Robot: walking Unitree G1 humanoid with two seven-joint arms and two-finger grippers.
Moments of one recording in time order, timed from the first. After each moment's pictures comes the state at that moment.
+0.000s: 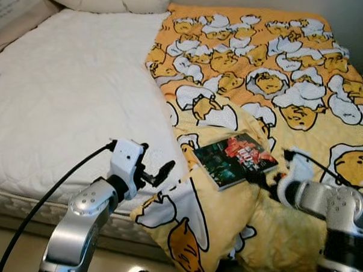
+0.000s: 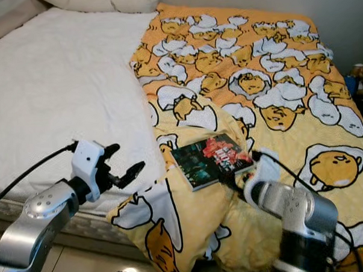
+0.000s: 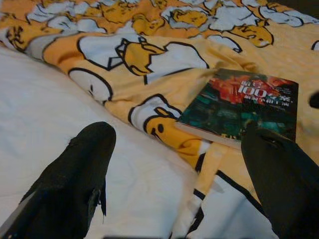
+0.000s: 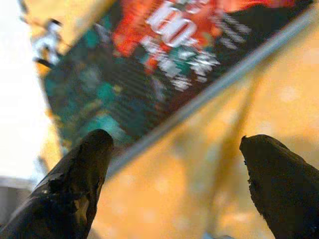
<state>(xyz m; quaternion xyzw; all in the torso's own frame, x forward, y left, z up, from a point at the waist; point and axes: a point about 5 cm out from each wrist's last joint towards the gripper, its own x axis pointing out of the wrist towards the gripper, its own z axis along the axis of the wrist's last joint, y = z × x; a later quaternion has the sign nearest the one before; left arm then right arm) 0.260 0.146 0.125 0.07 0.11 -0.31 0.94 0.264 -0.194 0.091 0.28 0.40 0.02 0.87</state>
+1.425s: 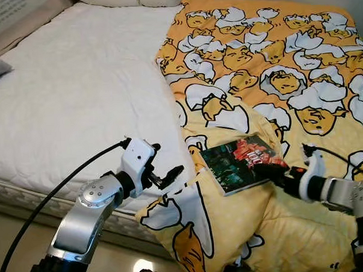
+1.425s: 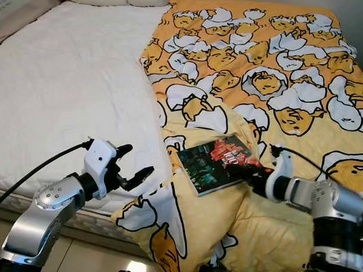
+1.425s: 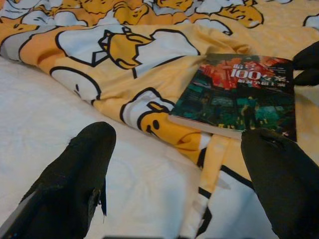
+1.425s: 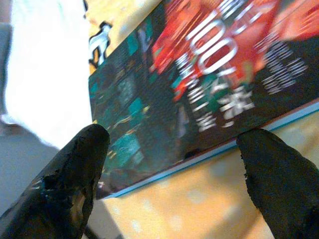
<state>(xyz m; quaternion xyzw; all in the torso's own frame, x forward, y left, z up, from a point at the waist) 0.269 0.135 0.121 0.10 0.11 -0.38 0.92 0.272 -0.239 0.079 0.34 0.39 0.15 0.84</state>
